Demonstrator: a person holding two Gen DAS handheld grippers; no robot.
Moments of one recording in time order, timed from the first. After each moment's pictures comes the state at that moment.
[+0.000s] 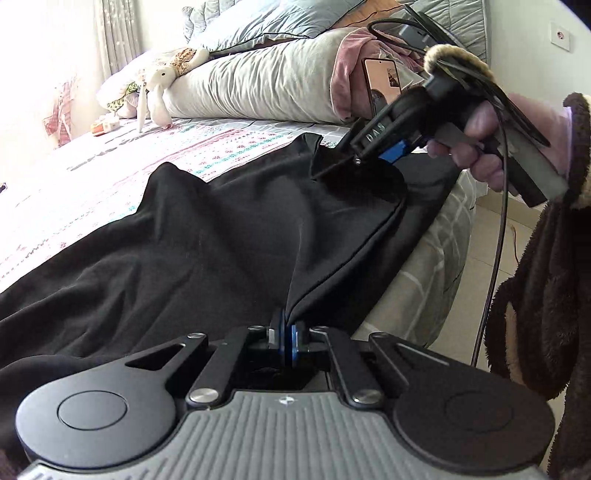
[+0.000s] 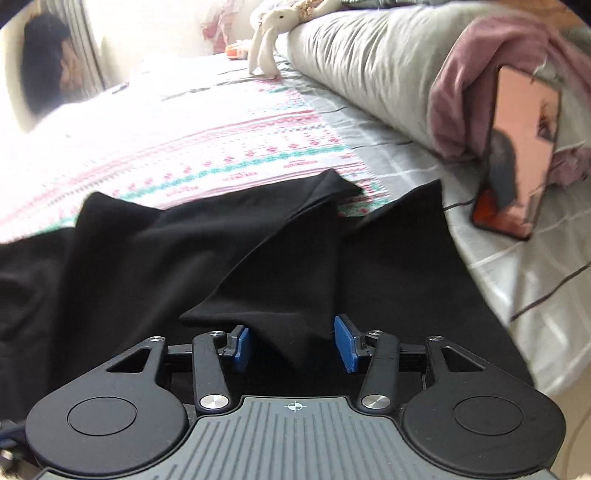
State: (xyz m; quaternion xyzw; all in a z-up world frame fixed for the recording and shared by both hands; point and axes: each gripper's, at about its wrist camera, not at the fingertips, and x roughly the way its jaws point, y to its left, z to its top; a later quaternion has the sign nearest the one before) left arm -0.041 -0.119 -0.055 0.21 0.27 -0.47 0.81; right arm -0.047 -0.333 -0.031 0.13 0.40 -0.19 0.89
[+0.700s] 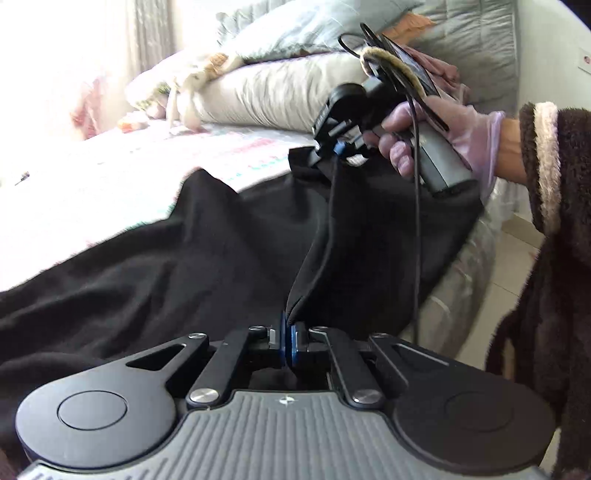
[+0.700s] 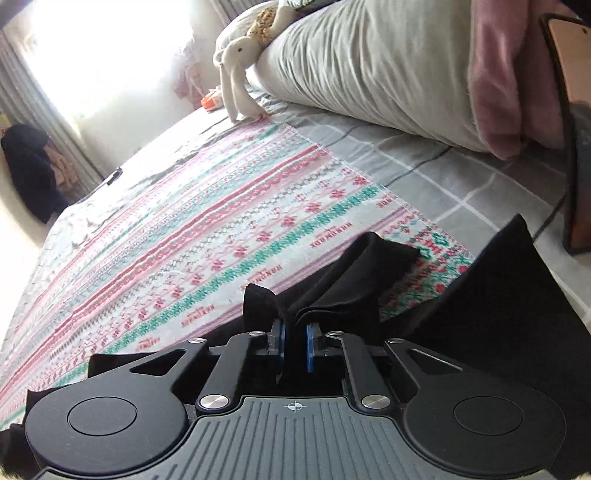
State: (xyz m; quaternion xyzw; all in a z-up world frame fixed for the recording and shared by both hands) left arm -0.033 -0.108 -0.046 0.18 0.26 -0.43 0.85; right arm 0.040 -0.372 -0.033 0.28 0.31 -0.18 0.89
